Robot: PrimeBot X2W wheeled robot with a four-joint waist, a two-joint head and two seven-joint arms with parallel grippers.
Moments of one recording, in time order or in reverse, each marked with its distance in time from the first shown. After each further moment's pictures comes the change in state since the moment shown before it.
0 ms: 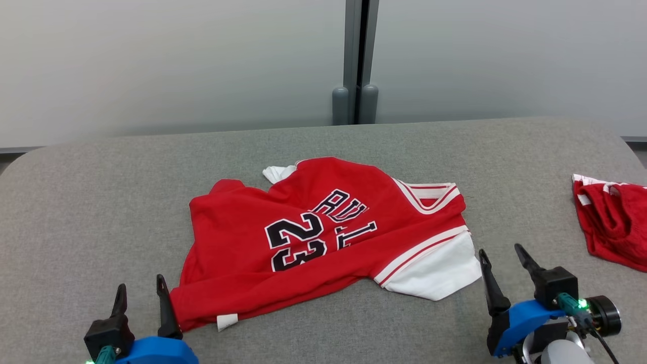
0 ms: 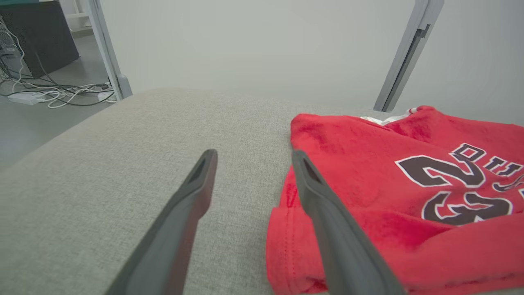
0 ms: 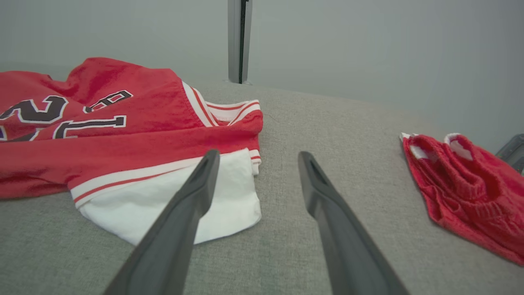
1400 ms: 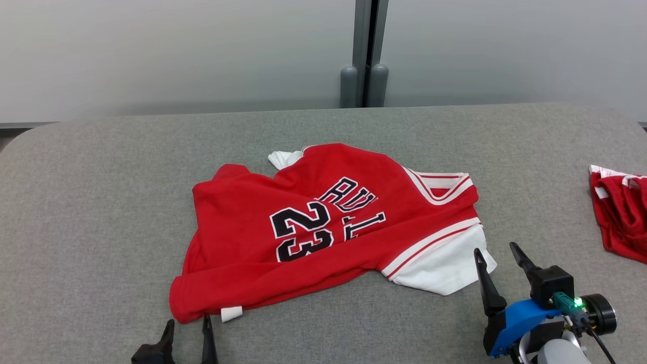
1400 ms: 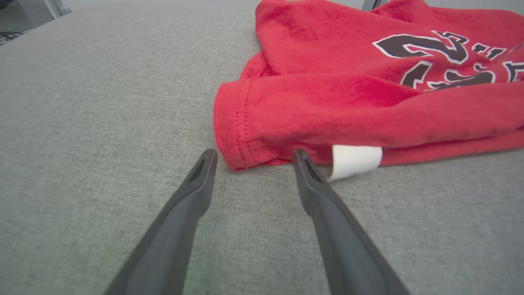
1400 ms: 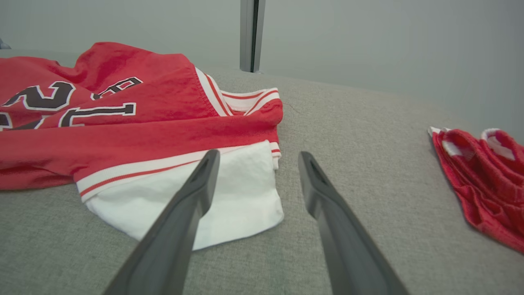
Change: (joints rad) left arm 0.038 -0.008 -0.125 0.123 -0.021 -0.037 0.000; right arm -0.003 0.001 0.021 -0.021 0.015 0.000 0.000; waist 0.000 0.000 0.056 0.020
